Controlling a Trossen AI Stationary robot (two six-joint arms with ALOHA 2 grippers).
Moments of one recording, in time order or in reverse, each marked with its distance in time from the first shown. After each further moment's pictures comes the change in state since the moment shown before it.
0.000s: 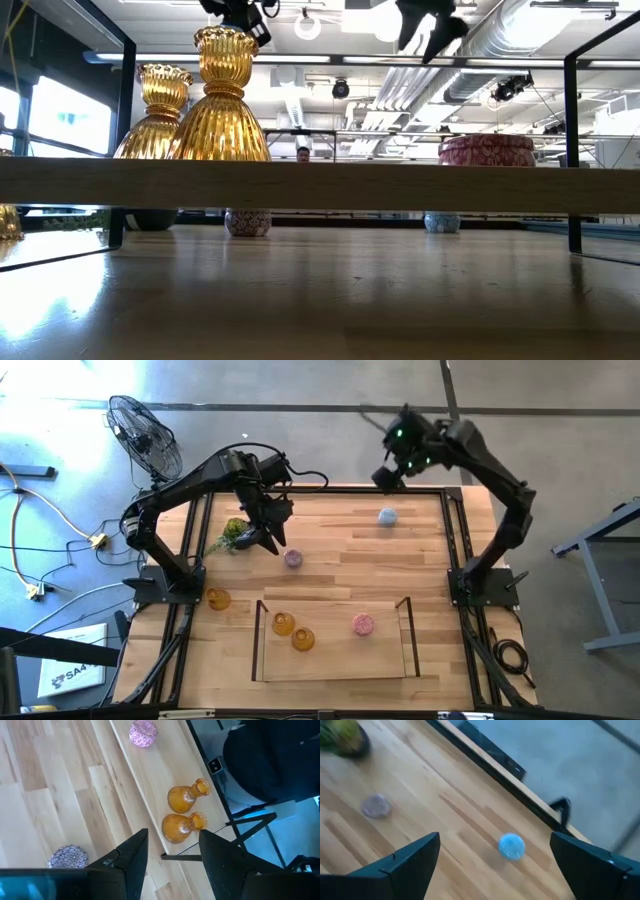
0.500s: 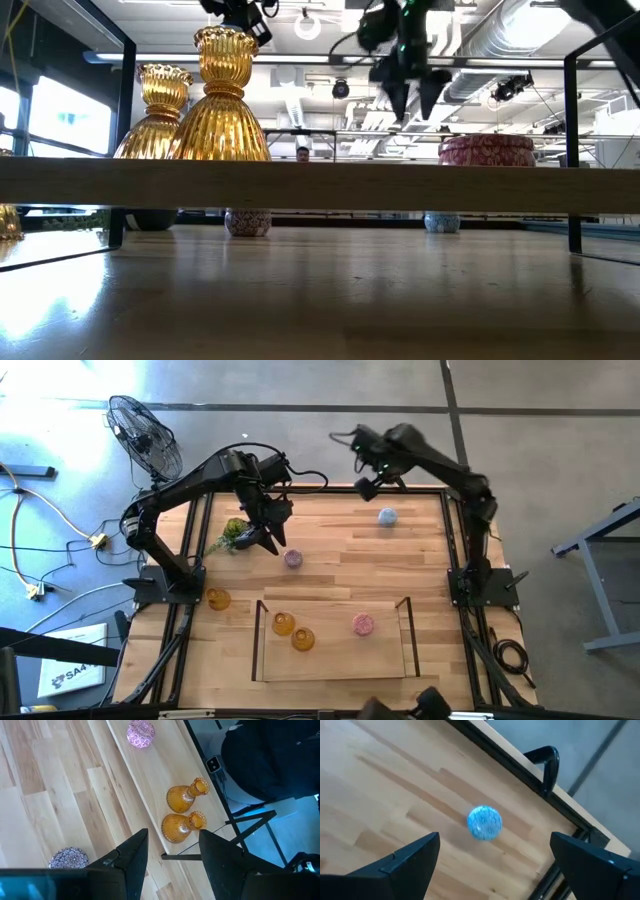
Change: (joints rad) left arm 0.000 0.000 0.000 -0.005 0.007 0.026; right arm -0.025 0.301 0.000 -0.140 0.175 0.103
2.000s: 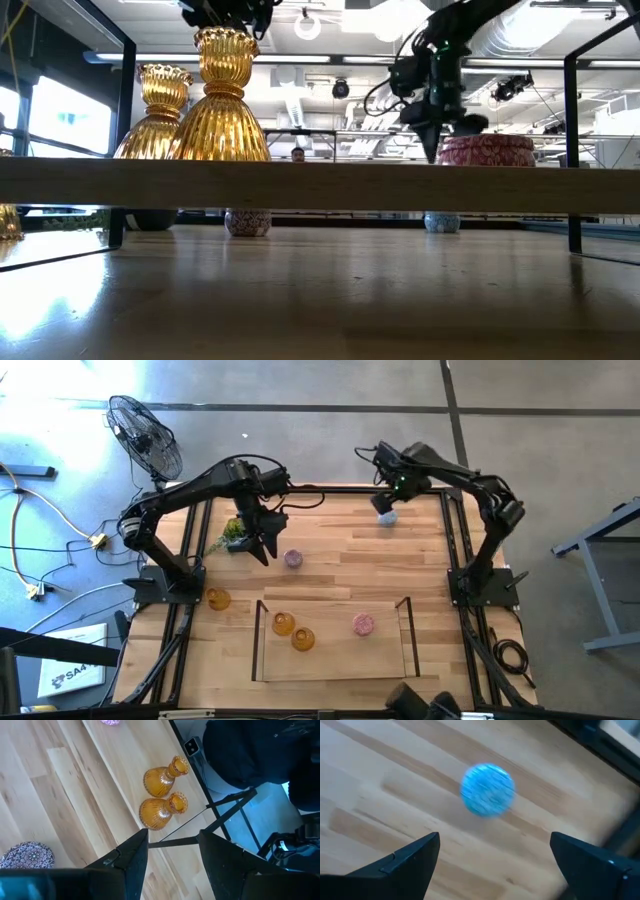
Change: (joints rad) left arm 0.001 -0.021 -0.150 -0.045 0.071 0.128; right arm -0.148 -0.211 -0.609 0.353 -0.233 -0.020
